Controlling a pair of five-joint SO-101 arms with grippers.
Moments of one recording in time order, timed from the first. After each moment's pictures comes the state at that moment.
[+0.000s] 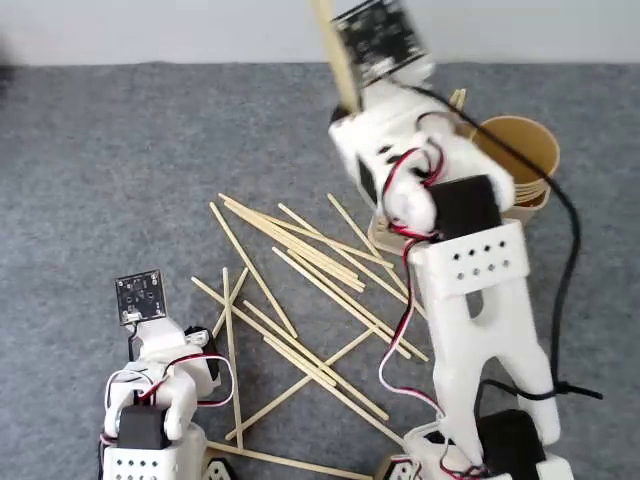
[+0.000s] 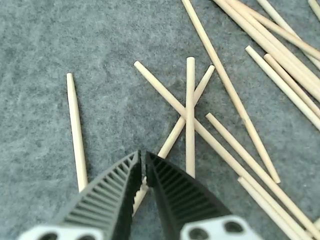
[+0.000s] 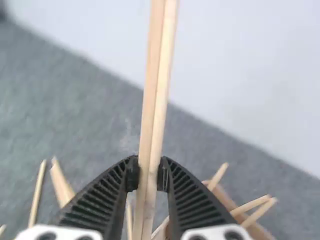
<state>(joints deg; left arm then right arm) -2.7 -103.3 96.8 72.0 23.6 -18.5 -15.1 -11.3 60.0 12.5</state>
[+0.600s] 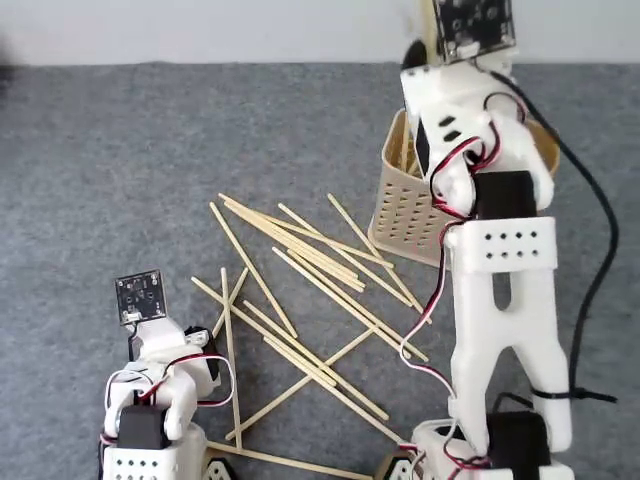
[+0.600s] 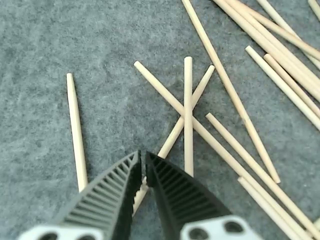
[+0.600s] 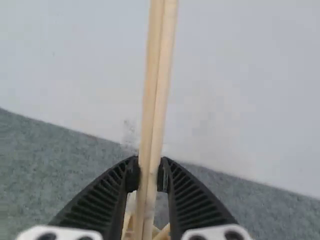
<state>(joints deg) -2.7 -103.3 96.8 72.0 23.6 -6.4 -15.3 2.1 36.6 12.5</state>
